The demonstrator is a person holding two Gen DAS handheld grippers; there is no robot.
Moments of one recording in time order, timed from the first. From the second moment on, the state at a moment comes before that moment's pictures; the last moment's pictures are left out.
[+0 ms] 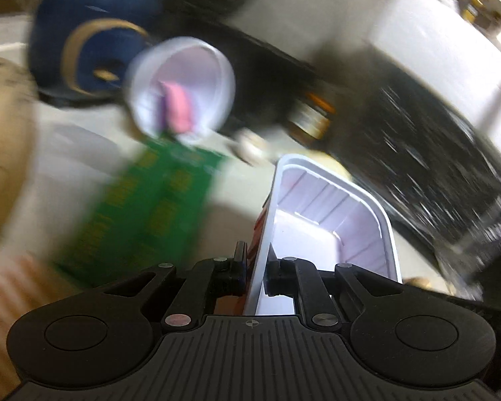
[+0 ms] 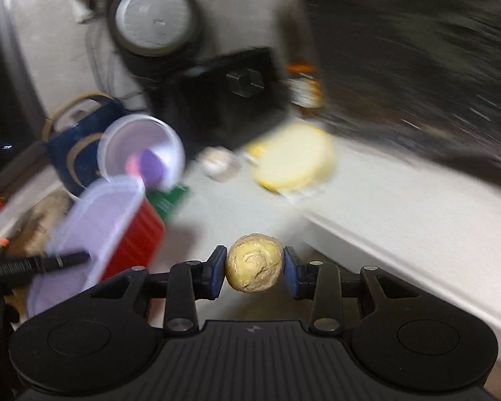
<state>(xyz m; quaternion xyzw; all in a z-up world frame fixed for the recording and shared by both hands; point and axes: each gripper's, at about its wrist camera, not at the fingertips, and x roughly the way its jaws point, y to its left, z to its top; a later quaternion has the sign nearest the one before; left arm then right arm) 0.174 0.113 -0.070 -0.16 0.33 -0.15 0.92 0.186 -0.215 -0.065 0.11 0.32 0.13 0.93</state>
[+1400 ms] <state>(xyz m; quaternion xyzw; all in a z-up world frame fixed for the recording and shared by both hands) 0.094 0.069 -0.319 -0.25 0.53 -0.03 0.81 0.184 -0.255 -0.346 0.04 0.55 0.21 0.81</state>
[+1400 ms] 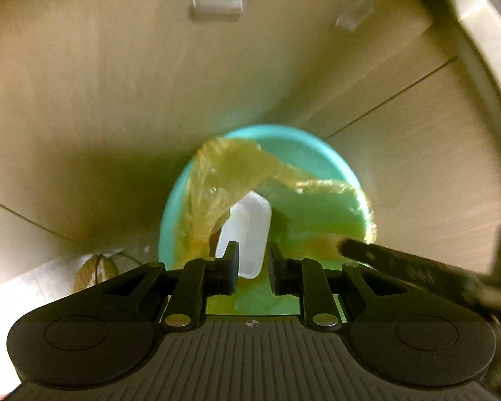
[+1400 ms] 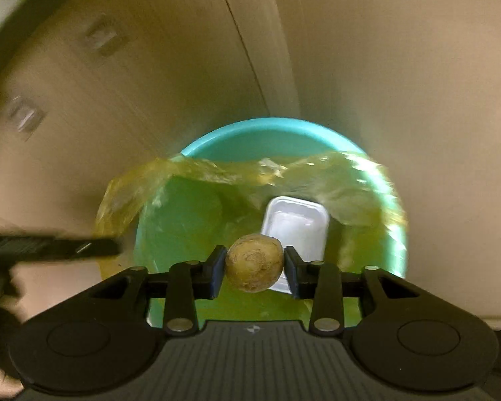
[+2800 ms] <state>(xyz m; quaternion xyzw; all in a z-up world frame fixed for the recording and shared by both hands) 0.228 0.168 -0.076 -0.04 0.36 -0.03 0.93 0.205 -0.081 -0.035 -0.02 0.34 0.17 0.92</state>
